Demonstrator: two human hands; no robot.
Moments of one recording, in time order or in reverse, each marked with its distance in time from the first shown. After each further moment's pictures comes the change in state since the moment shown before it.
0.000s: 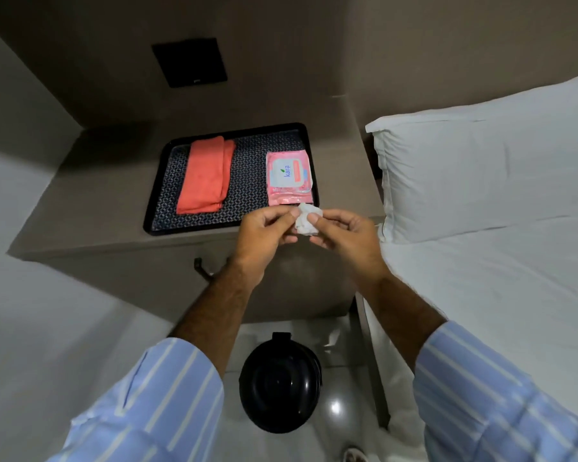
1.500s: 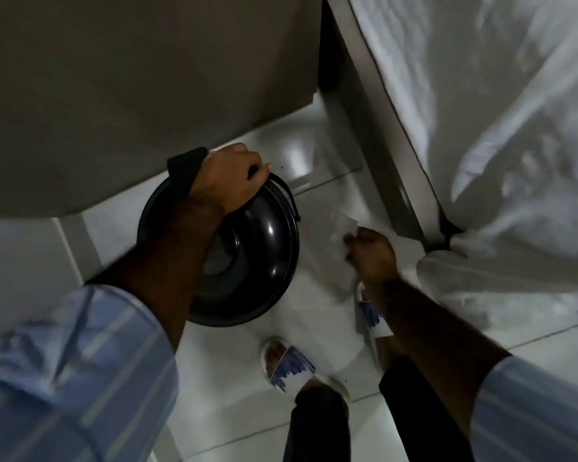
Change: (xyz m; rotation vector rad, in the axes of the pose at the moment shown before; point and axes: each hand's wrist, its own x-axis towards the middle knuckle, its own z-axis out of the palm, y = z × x) left_hand 0.017 -0.627 -0.001 1.330 -0.610 0.174; right_hand -0.129 0.655 -0.176 -0.270 0.556 0.842
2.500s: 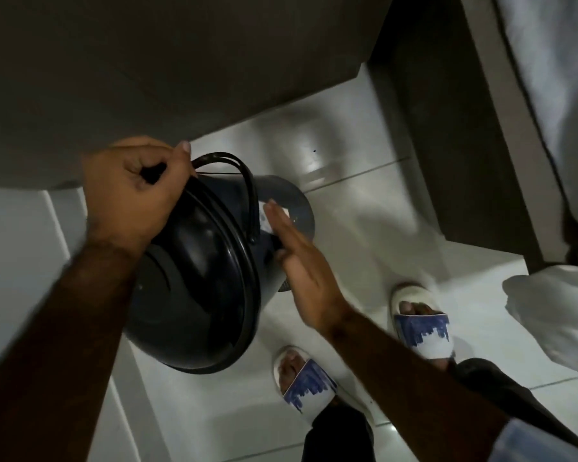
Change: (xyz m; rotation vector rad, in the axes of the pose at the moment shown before) left_hand -0.093 -0.105 -0.011 -0.508 0.516 -0.119; right_hand -0.025 0.029 0.147 -0.150 -0.467 -0.791
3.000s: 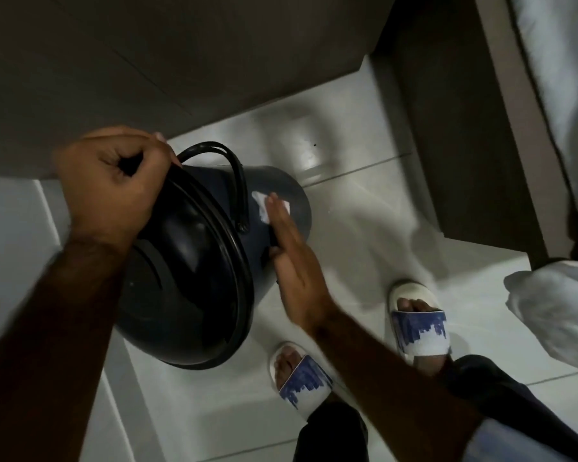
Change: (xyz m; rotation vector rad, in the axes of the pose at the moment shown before) left_hand -0.007 -0.013 -0.007 -0.052 0.084 -0.041; right_hand -0.001 0.007 0.021 0.016 0.047 0.044
